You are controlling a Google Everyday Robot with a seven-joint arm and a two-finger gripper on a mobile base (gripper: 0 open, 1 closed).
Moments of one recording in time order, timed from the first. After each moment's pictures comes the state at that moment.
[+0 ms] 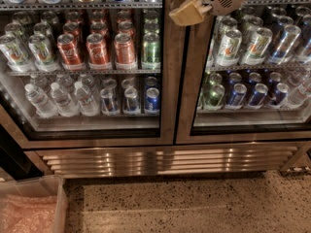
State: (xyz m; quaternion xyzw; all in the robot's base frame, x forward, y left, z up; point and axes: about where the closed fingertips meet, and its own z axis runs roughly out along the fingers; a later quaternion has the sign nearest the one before) arm 0.608 -0.051 1.022 -0.58 0.68 0.18 0.41
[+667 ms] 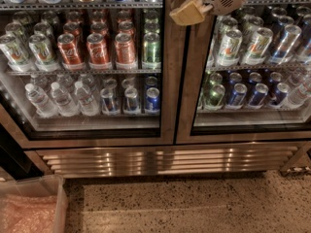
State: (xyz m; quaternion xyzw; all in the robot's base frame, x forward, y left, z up) arm 0.607 -0.051 1.023 -0.58 0.68 0.18 0.41
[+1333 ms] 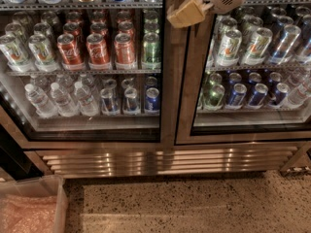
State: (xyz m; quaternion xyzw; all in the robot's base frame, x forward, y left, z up) arm 0.608 -0.052 1.027 -0.58 0.68 0.18 0.41
